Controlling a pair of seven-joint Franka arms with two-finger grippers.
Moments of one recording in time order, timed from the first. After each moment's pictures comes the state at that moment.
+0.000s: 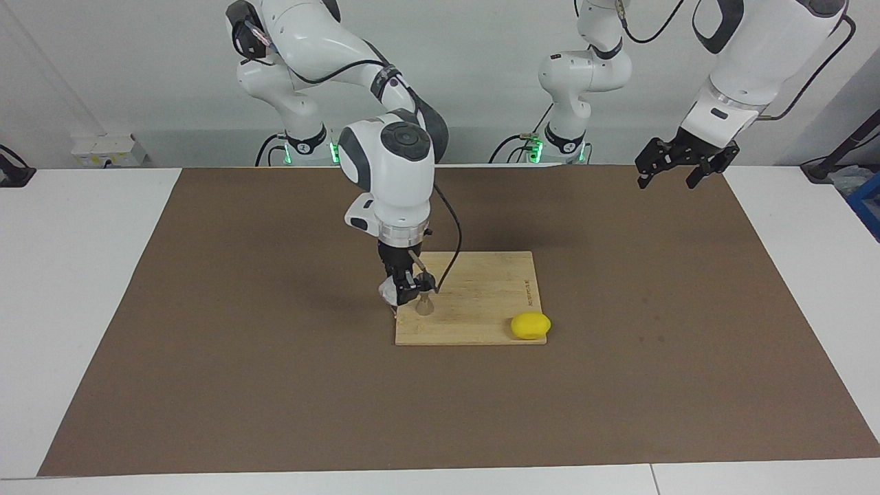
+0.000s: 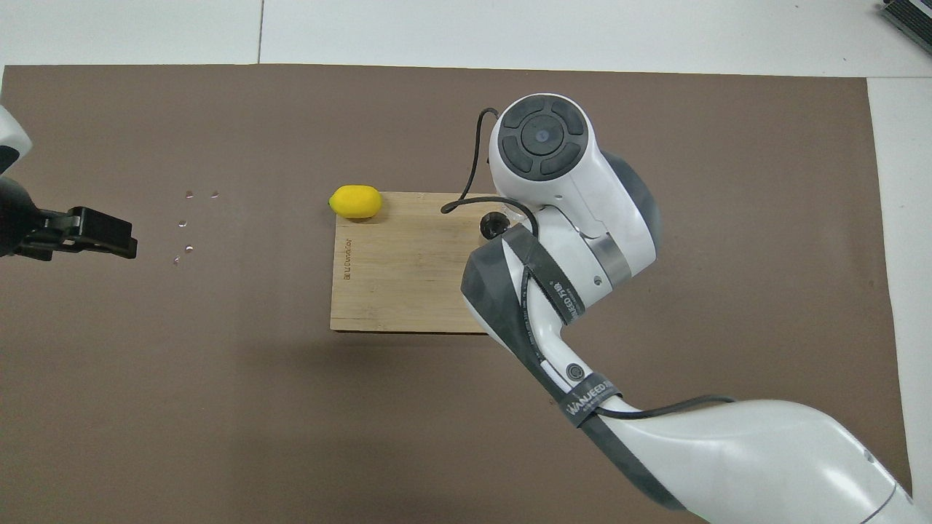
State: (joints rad) left arm -0.01 -0.03 -0.06 -1.61 -0.04 1.54 -0.03; right arm 0.41 0.48 0.11 -1.38 -0.26 1.93 1.73
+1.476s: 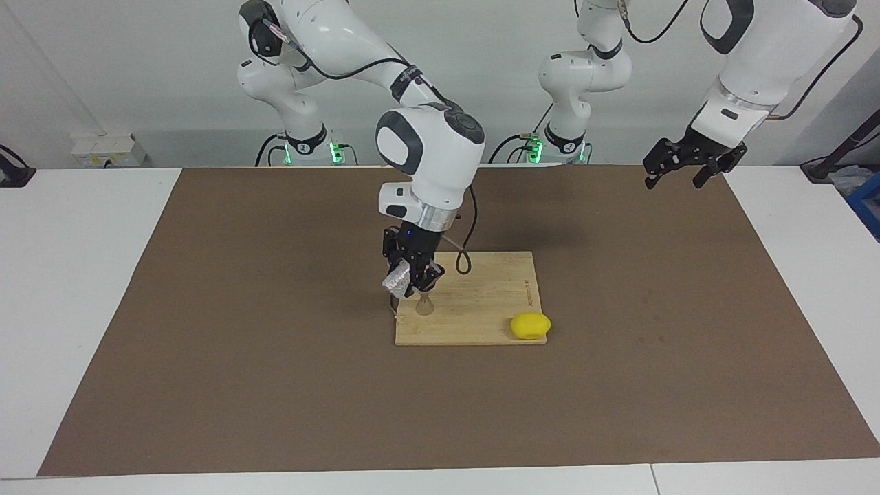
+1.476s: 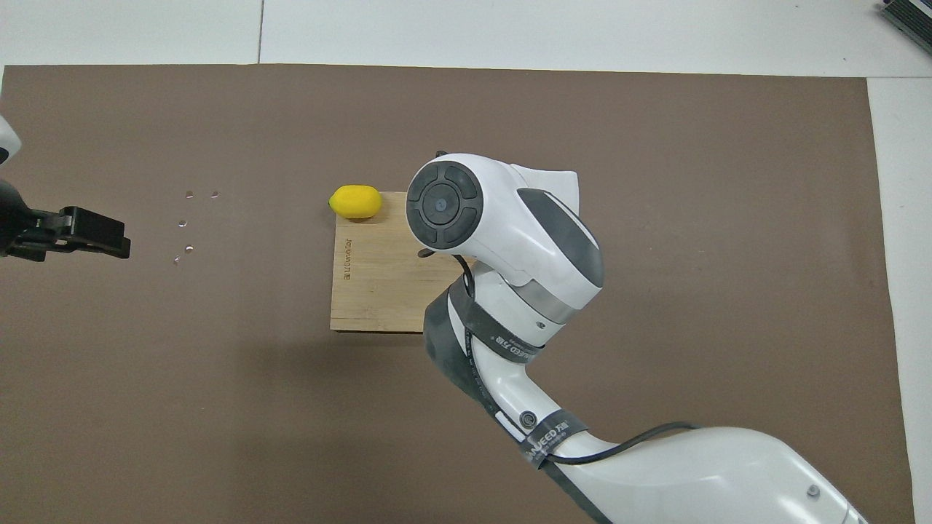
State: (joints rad) left arm -0.01 -0.03 -0.05 -1.62 -0.04 1.54 -0.03; right arm 0.50 0.48 0.11 -1.40 -0.51 1.86 1.58
